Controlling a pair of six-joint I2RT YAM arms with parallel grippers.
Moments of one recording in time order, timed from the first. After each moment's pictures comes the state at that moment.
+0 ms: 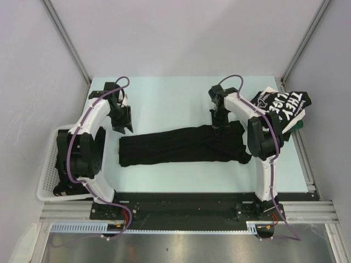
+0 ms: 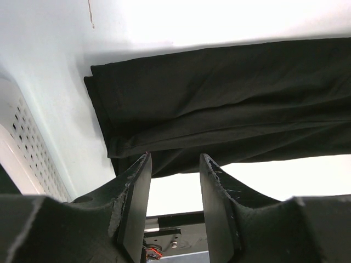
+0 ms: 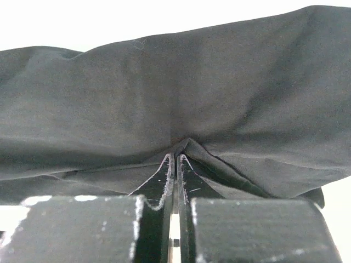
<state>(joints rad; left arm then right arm) -0.05 1.72 1.46 -1.05 0.13 -0.18 0.38 2.10 1.72 -1.06 0.01 0.33</state>
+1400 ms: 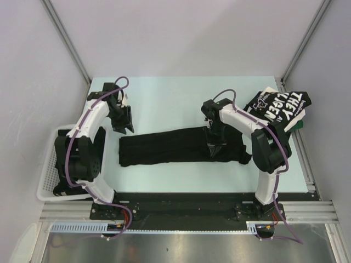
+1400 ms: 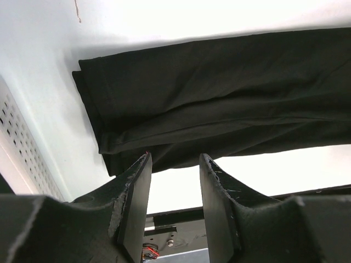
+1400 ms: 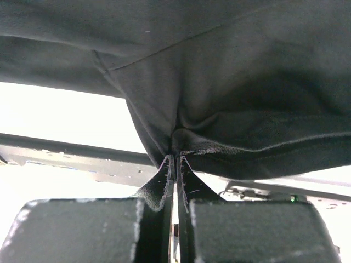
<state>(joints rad) -0.05 1.69 1.44 -1.04 0.17 -0.18 0.52 1.91 1.49 -1.21 -0.18 0.44</state>
